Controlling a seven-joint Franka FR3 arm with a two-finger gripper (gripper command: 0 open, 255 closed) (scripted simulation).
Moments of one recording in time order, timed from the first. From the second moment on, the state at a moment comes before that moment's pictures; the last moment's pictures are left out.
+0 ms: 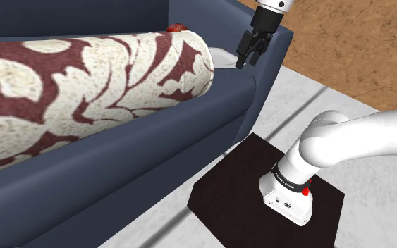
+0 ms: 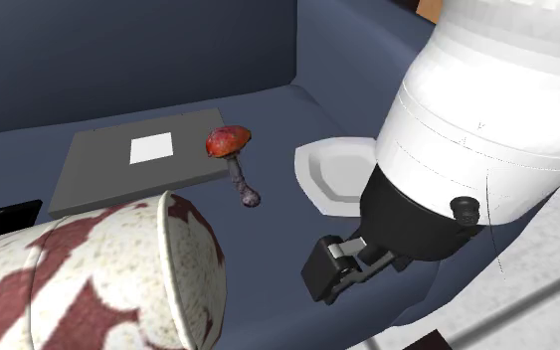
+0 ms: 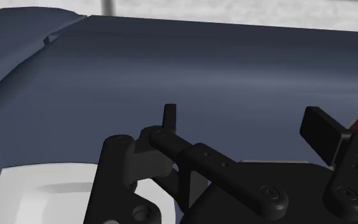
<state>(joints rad) -0.01 -0.81 0.07 -2.38 0.12 1.62 0.04</state>
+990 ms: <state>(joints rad) -0.02 -0.30 0.17 -1.85 0.07 1.62 0.16</state>
